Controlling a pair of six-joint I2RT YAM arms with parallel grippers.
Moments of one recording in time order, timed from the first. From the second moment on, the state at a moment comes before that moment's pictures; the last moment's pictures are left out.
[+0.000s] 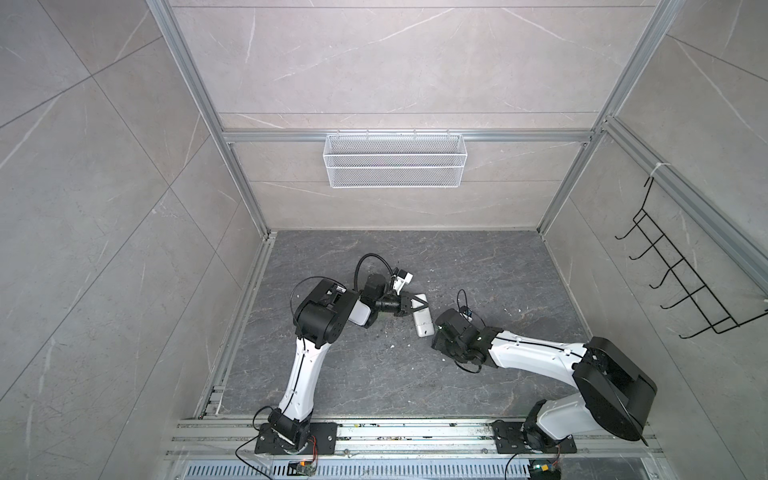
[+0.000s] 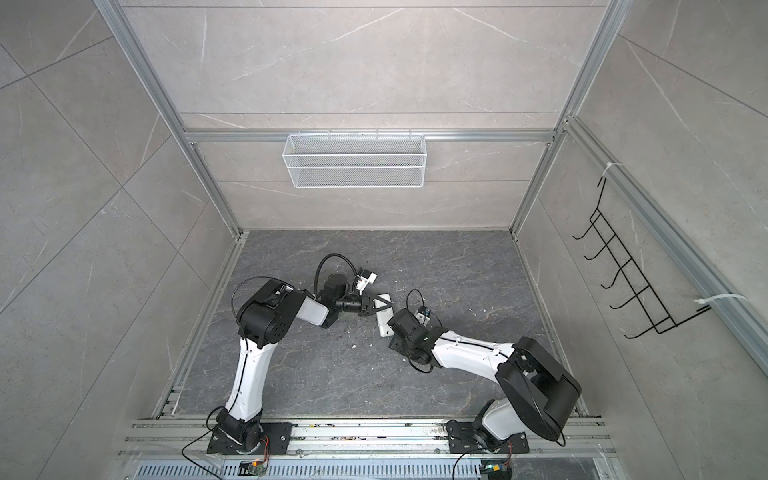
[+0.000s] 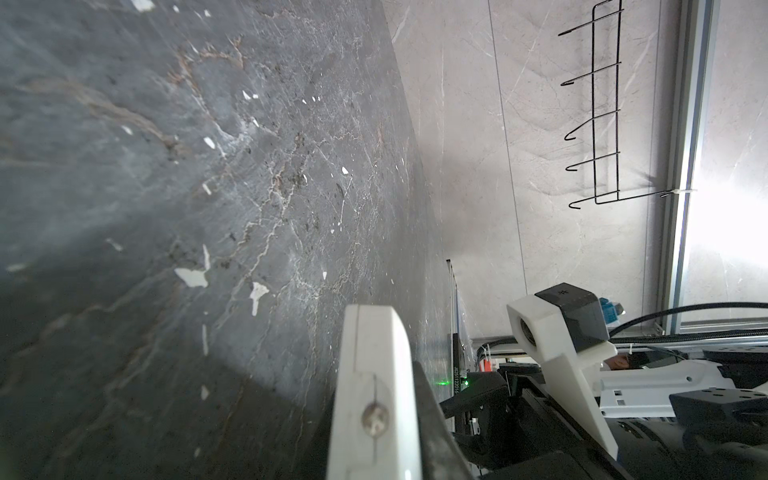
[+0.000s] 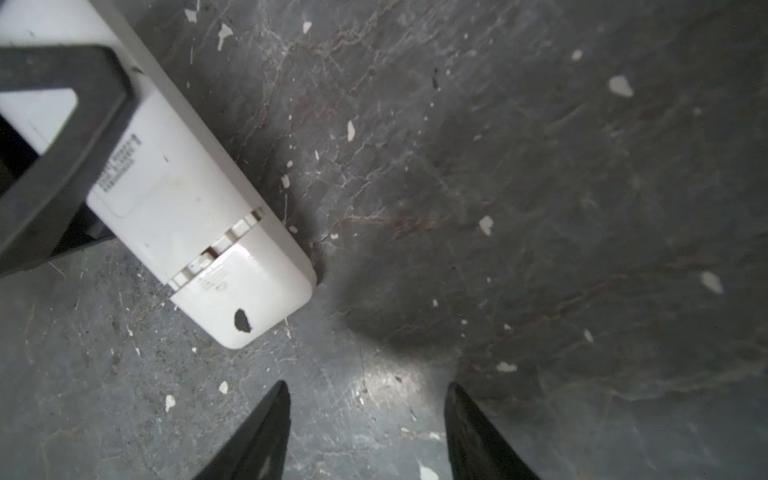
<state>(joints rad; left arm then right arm) -0.53 2.28 1.09 0.84 1.03 -0.89 0.79 1.47 0.69 -0.27 0.16 1.18</state>
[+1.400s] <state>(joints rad) -0.52 2.28 1.09 0.83 1.01 -0.90 0.79 1.66 0.73 0.04 0.13 1.43</state>
